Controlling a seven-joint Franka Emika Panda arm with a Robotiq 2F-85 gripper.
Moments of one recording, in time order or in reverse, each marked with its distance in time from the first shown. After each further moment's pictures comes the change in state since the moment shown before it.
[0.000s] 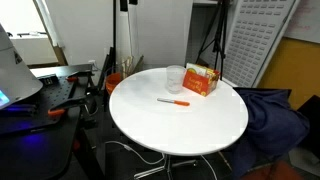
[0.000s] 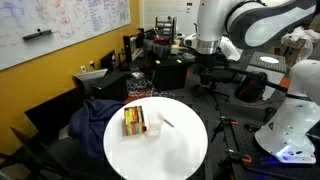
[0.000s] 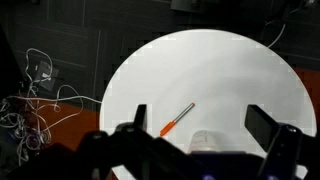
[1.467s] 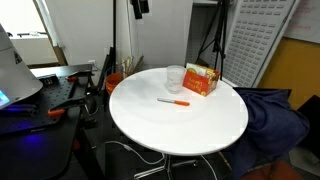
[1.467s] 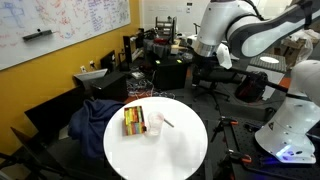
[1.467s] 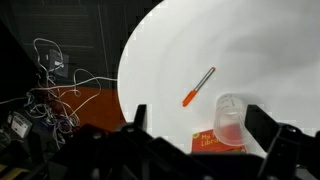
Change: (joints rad) arm -0.068 0.004 -0.017 -0.094 -0.053 0.292 0.165
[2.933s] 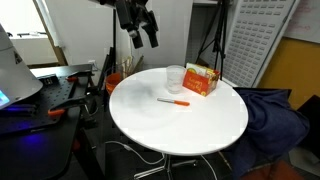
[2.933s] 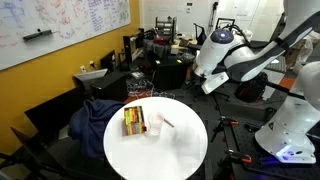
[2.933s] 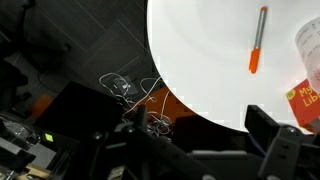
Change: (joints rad) arm -0.274 0.169 0.181 -0.085 -0.505 0.296 1.091
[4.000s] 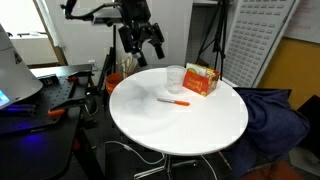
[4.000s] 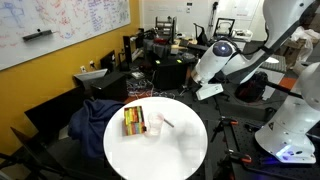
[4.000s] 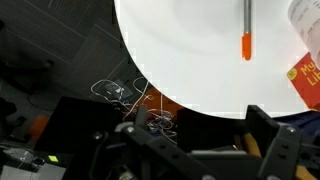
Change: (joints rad) arm -0.106 0.160 -0.003 0.034 -0.402 0.191 0.502
